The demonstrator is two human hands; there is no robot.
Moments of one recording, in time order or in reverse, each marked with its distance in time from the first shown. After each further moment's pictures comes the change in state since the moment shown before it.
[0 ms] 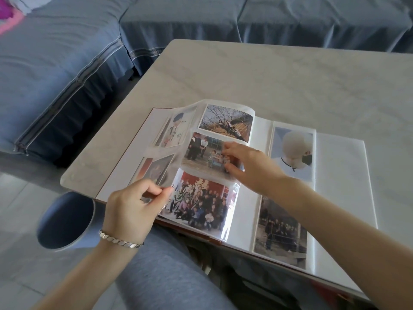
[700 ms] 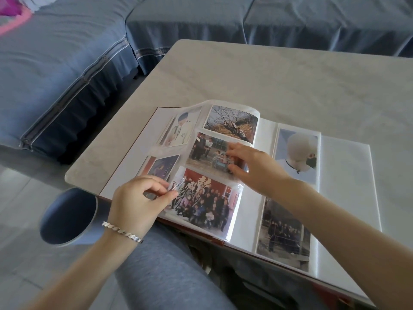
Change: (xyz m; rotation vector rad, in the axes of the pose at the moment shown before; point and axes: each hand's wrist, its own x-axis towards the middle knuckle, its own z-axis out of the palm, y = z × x) left_hand 0.004 -0.004 0.002 -0.093 -0.086 -0.178; right_hand 0.001 0.000 0.001 -0.007 -0.018 0.021
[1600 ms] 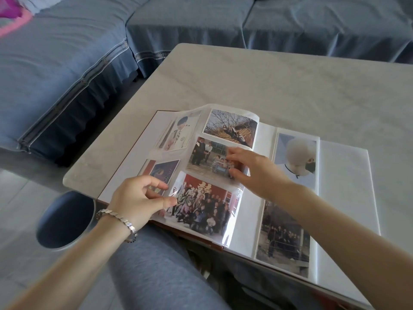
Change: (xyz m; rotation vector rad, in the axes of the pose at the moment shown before) left_hand 0.019 0.004 -0.010 -0.101 -0.359 -0.413; right_hand 0.001 0.004 -0.002 0.027 -0.011 -0.008
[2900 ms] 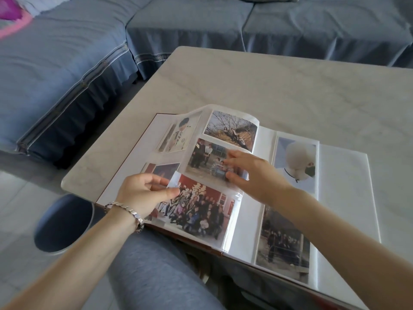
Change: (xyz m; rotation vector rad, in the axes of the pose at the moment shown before) left_hand 0.020 0.001 0.008 -0.232 0.076 -0.116; right_hand -0.002 -0.003 -0.002 -0.009 0.025 -0.040
